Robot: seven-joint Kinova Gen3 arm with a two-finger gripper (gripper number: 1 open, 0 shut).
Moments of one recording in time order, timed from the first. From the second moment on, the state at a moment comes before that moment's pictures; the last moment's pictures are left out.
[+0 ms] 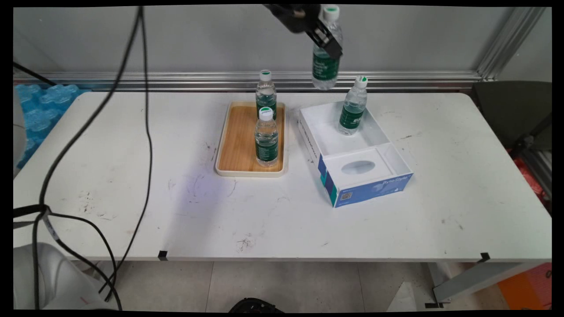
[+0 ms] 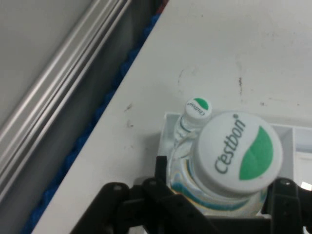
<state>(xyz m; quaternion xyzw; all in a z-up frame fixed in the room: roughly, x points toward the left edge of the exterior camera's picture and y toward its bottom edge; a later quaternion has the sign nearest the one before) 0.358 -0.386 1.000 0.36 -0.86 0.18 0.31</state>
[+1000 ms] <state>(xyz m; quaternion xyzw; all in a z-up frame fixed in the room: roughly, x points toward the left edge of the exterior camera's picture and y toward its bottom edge) 0.530 -0.313 1.049 0.40 -0.85 0.17 0.28</state>
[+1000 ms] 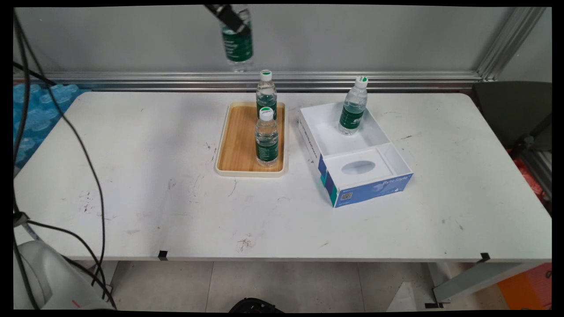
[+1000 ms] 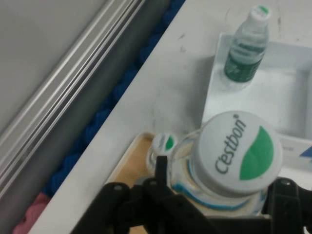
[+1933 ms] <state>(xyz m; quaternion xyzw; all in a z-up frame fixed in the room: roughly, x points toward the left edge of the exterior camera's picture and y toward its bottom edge) 0.607 -0.332 0.932 0.40 -0.85 0.17 0.30</state>
